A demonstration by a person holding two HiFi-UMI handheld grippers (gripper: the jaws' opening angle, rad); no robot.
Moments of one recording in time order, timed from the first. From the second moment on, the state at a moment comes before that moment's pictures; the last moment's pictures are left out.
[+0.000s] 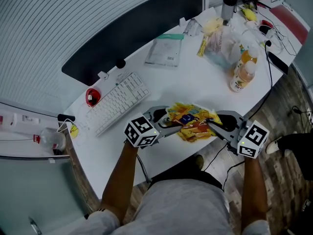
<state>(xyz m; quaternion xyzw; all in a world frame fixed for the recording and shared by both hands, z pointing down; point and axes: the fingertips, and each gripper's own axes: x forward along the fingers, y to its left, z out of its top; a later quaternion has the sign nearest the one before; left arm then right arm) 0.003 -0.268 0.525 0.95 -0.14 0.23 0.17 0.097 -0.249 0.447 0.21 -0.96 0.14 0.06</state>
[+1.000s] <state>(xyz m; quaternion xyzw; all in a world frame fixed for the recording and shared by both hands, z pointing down) 0.012 -0.226 0.414 0.97 -0.14 0.17 0.06 0.152 -0.261 0.344 0.40 -0.92 -0.02 0.02</state>
